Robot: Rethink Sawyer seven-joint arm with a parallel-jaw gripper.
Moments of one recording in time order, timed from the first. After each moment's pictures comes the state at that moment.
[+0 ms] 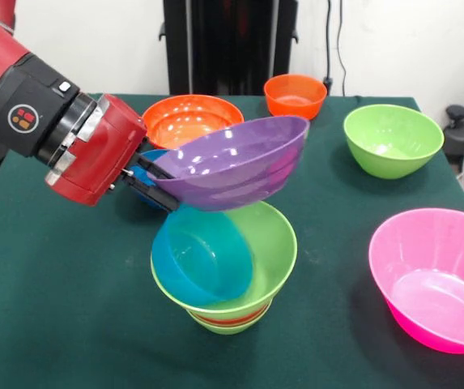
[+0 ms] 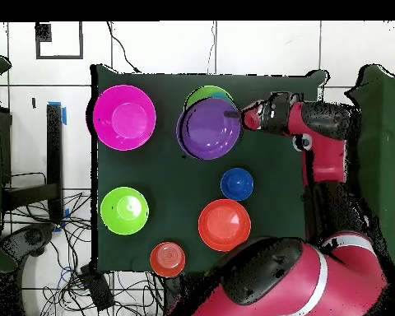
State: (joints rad) arm -0.57 -0.28 0.08 1.29 0.86 1.15 3.38
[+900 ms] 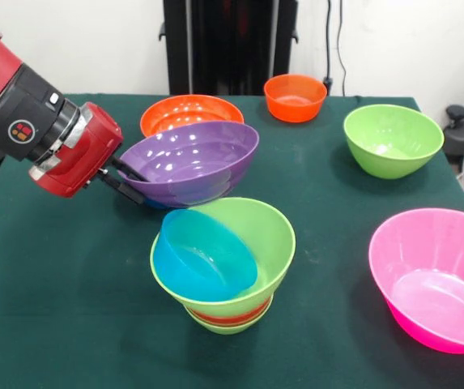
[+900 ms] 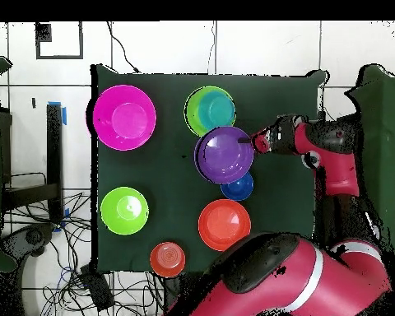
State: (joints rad) arm -0.57 -0.24 -0.06 1.29 0.77 1.15 3.38
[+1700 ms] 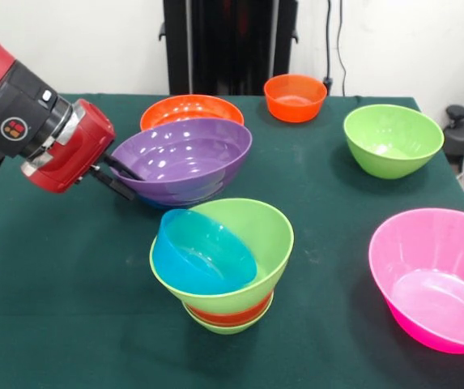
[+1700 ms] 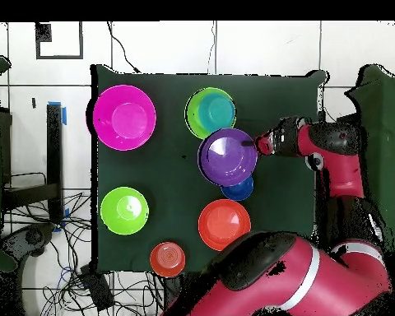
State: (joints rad) arm -0.56 -0.24 -0.10 1.28 0.77 1.17 3.38
